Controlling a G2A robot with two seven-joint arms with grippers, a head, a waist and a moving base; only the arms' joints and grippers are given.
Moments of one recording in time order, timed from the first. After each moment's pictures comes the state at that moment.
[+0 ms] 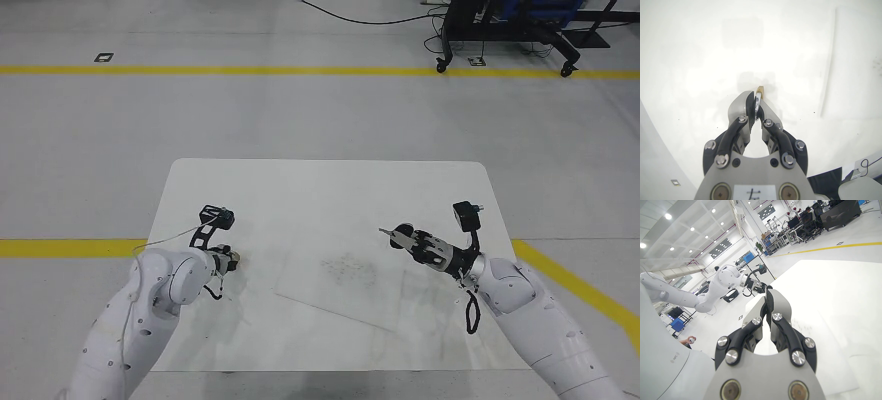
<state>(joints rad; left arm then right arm) 1.28 -1.01 -1.21 -1.78 1.01 0.10 -1.18 -1.35 -0.94 1.20 -1.40 -0.09 -1.01 0.39</state>
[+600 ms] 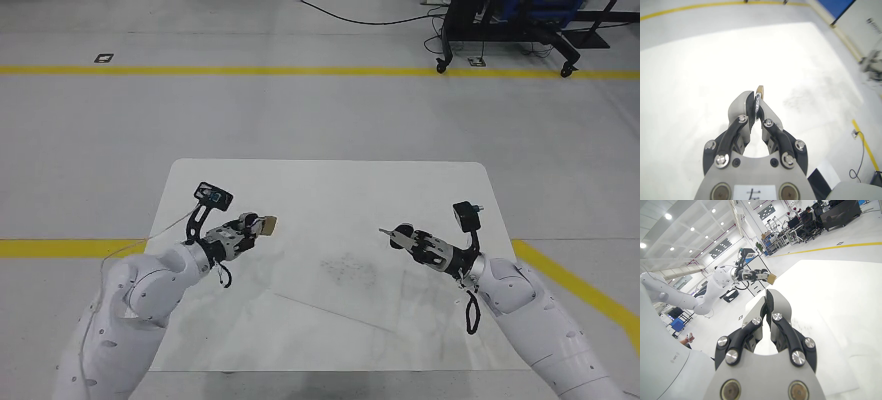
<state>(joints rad) 1.41 -1.01 -1.39 -1.89 0.62 -0.31 -0.70 -1.35 -0.94 1.20 -1.40 -0.09 -1.01 0.39</state>
